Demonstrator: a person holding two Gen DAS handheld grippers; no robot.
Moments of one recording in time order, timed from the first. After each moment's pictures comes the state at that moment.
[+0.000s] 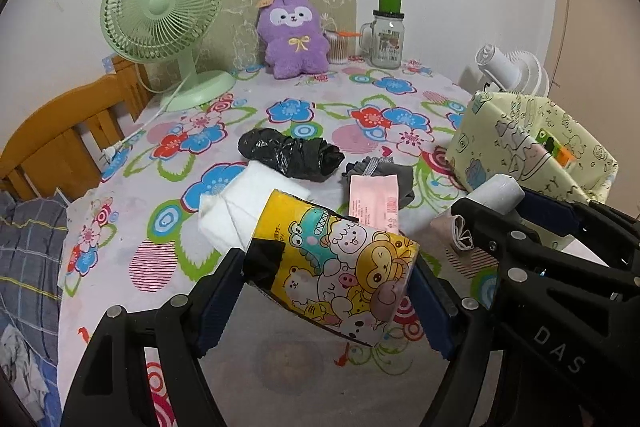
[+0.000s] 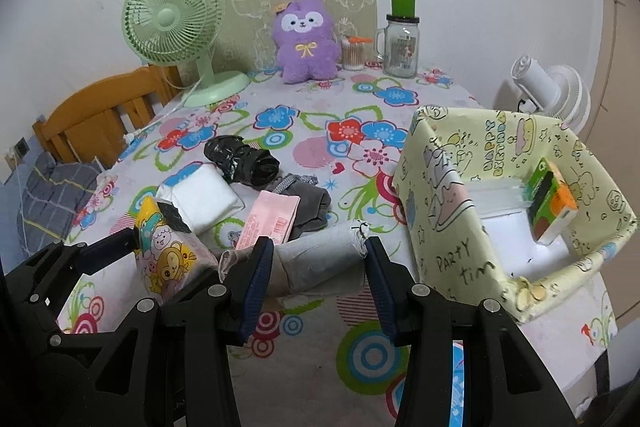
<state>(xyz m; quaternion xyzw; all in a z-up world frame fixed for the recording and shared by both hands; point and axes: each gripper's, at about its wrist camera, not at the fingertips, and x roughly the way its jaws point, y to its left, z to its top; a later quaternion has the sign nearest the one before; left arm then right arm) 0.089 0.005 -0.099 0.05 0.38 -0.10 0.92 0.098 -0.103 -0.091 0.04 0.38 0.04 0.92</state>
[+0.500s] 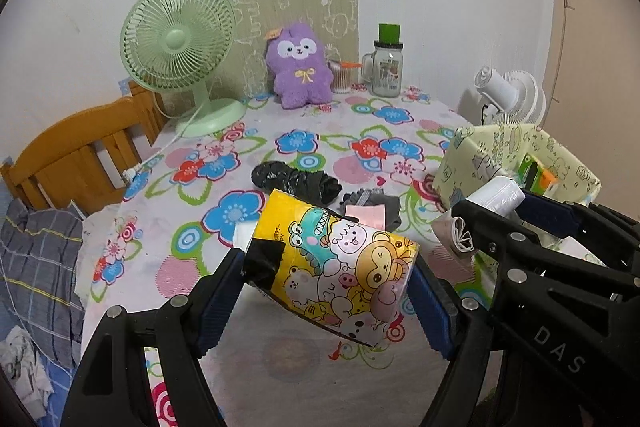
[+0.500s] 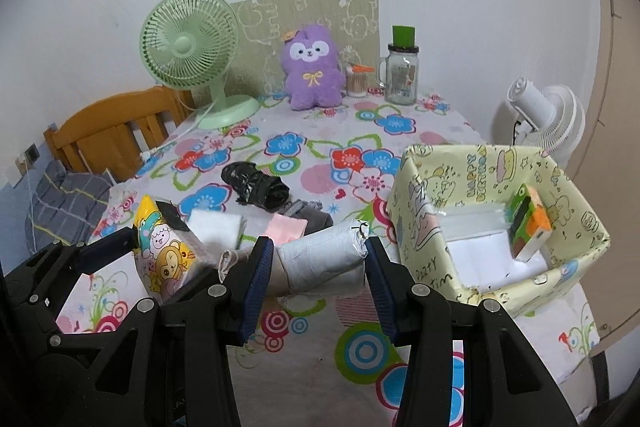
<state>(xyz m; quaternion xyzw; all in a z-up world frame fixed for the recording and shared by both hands) 0.067 0.001 -0.062 0.05 0.35 -0.08 0.93 0.075 -0.107 -0.055 0.04 0.35 0.05 0.93</state>
